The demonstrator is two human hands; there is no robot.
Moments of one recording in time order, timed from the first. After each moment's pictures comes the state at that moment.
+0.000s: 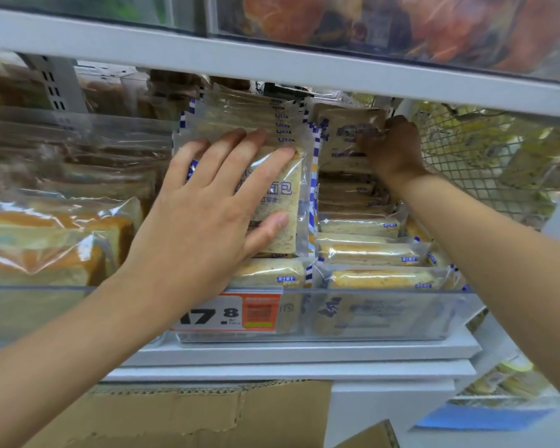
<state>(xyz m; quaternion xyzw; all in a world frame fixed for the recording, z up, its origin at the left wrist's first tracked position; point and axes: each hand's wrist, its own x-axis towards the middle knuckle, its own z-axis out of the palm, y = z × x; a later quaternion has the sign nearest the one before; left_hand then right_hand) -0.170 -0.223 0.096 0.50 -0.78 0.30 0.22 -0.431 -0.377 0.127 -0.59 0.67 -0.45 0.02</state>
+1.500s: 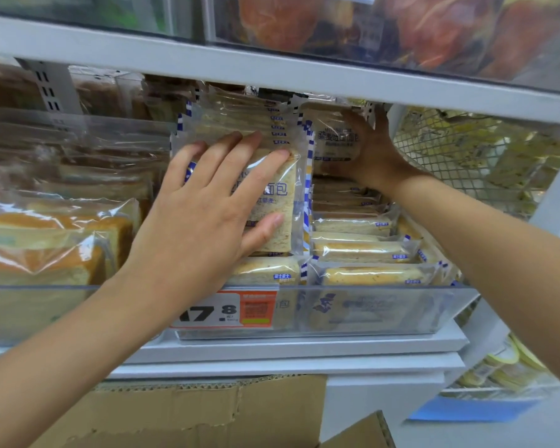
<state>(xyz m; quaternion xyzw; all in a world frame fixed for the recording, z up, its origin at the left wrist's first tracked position) -0.169 -0.225 0.093 0.48 -0.79 0.31 0.25 -0.427 -0.356 0.129 -0.73 0.61 -0.29 0.05</state>
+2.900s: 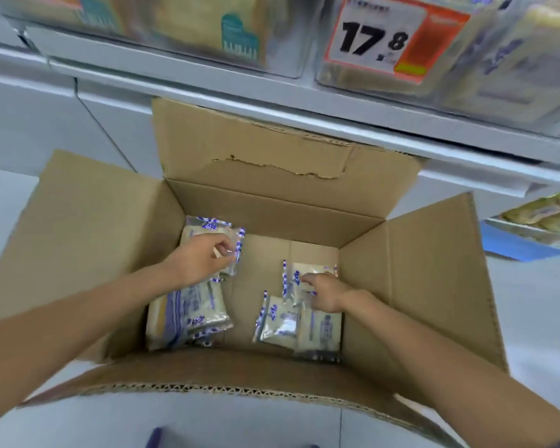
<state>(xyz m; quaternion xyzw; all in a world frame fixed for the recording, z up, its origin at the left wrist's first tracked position) -0.022 -0.020 -0.202 0.64 -0.61 -0.45 0.10 -0.310 -0.034 -0.252 -0.71 0.53 0.29 0.36</state>
